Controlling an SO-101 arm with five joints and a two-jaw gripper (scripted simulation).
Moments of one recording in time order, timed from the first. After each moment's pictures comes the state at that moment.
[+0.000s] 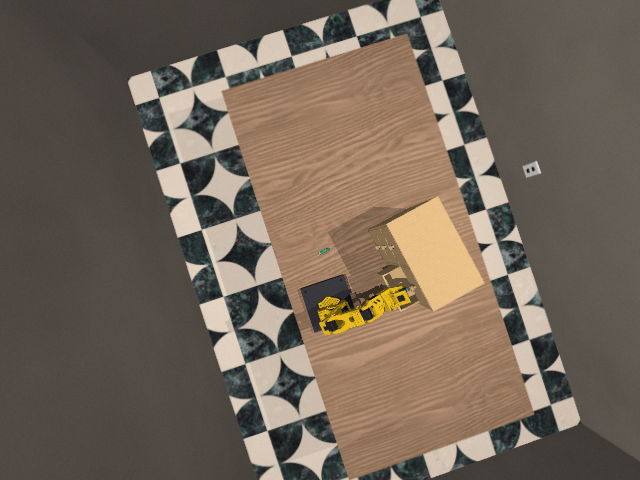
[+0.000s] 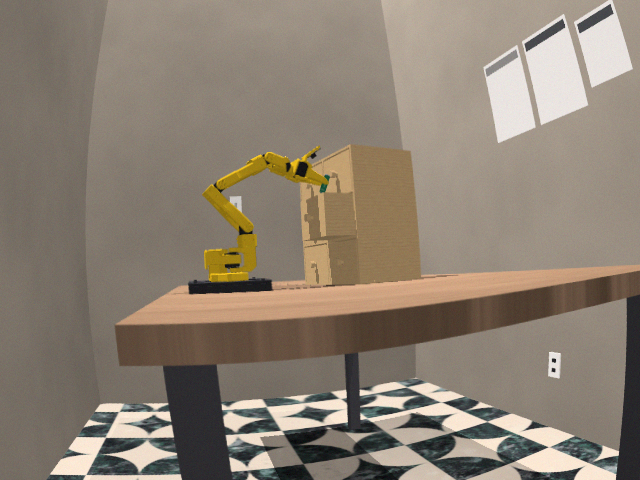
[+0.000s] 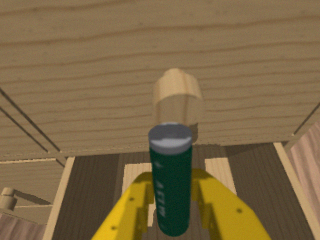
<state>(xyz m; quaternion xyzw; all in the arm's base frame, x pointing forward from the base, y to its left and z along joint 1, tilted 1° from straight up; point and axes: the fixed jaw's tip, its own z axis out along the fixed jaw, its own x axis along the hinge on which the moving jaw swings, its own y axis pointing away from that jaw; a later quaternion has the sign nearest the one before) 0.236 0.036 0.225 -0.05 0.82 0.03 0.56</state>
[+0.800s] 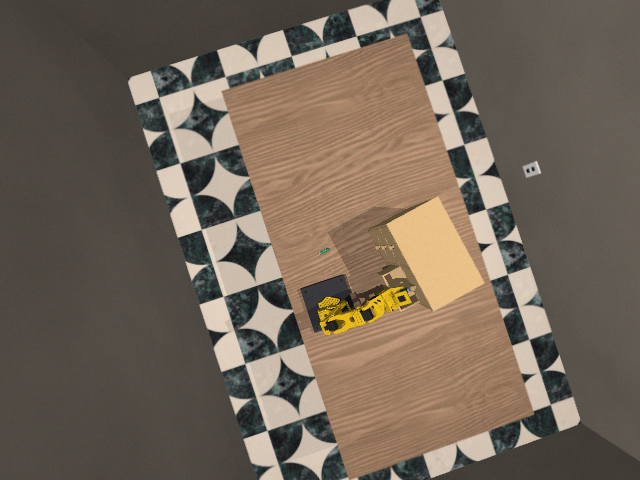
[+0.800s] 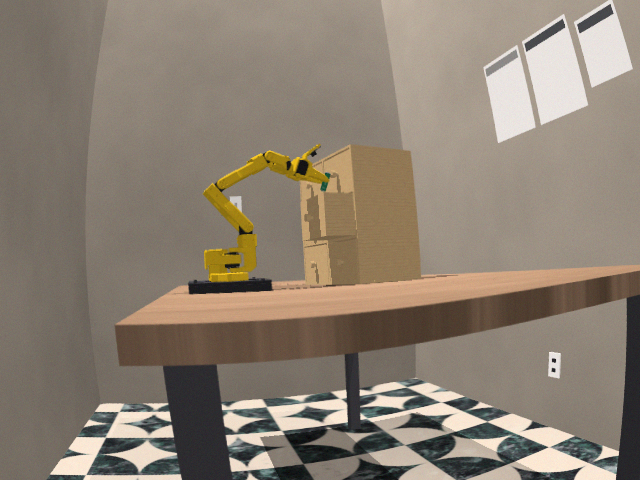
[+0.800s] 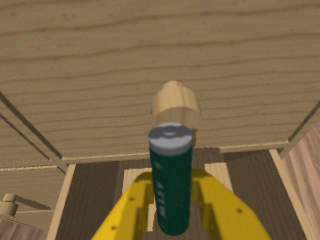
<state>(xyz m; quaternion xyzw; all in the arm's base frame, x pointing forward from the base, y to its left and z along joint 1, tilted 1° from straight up) 0.237 0.035 0.230 -0.05 0.82 0.03 0.57</state>
